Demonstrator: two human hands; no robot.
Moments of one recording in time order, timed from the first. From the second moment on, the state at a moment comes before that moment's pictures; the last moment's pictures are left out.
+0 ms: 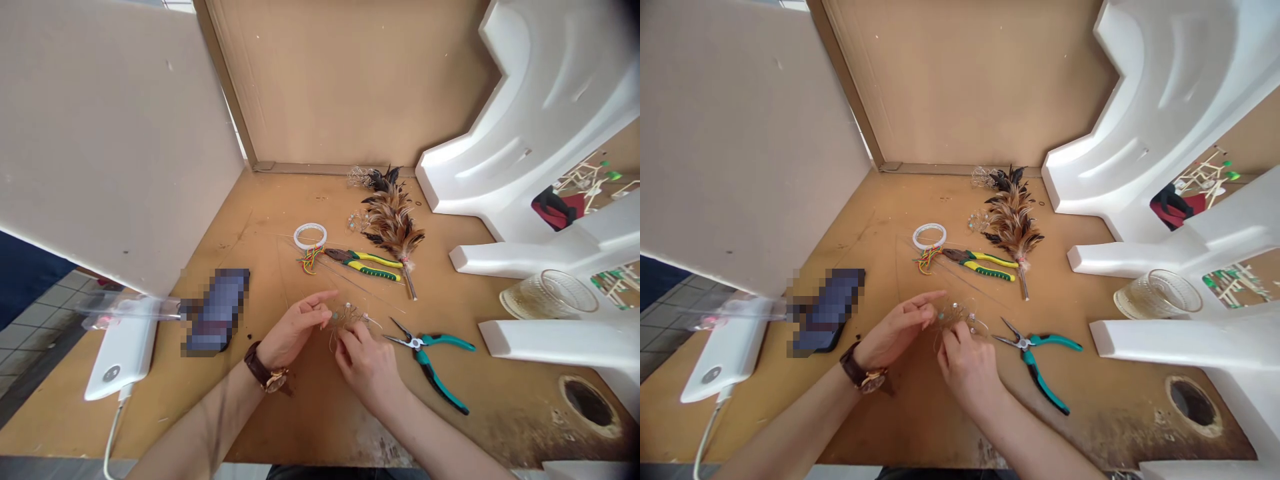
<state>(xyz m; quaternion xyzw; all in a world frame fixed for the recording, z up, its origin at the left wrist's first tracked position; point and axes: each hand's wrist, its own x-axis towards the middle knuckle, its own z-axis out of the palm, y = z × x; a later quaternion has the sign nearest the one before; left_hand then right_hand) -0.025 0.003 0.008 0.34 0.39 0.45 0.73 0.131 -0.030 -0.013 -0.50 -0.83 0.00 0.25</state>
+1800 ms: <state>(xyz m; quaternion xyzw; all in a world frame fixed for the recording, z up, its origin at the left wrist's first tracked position) -0.025 -0.008 0.020 0.74 0.50 0.21 0.38 0.149 -0.012 -0.010 -0.54 -0.80 -0.01 0.26</state>
